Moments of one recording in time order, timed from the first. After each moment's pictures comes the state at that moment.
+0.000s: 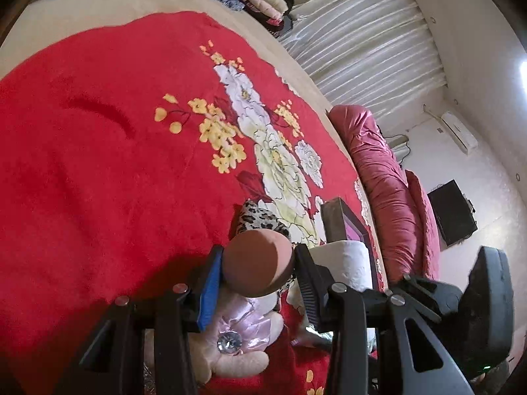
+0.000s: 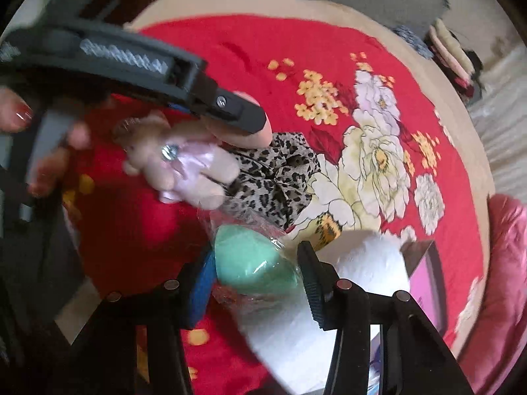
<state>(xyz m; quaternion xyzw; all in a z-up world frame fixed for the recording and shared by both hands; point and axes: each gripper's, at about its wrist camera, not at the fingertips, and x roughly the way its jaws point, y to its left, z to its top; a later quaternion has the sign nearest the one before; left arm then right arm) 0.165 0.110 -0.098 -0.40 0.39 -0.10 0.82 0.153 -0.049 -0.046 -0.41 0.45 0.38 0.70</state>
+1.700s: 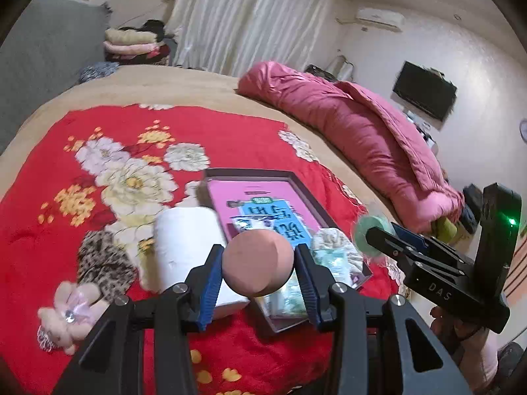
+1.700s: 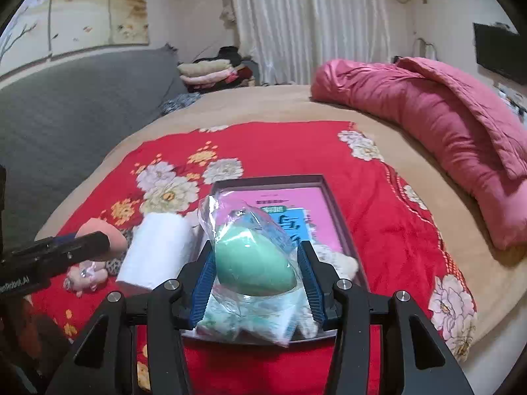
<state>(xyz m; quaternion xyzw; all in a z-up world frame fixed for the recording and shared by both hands) 0.114 -0.112 0.034 -0.11 0.36 -0.19 0.91 0.099 -0.341 0.049 0.02 0.34 0.09 0.94</state>
